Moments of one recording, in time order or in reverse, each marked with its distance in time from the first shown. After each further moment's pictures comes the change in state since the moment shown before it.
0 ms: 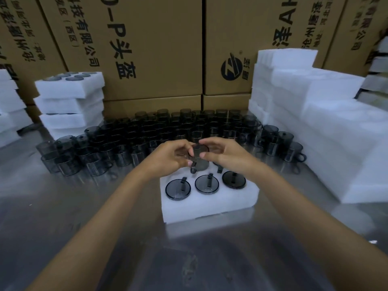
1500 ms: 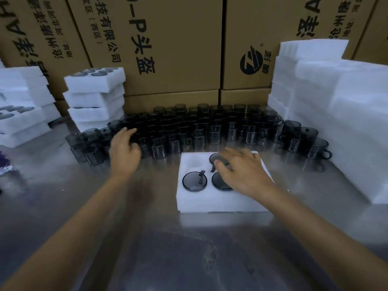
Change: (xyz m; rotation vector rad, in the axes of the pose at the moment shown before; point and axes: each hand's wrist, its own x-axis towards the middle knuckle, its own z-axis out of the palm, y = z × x) left_hand -0.059 -0.088 -0.075 0.375 0.800 -0.261; right_hand -0.030 0.014 0.043 -0.767 0.138 -0.053
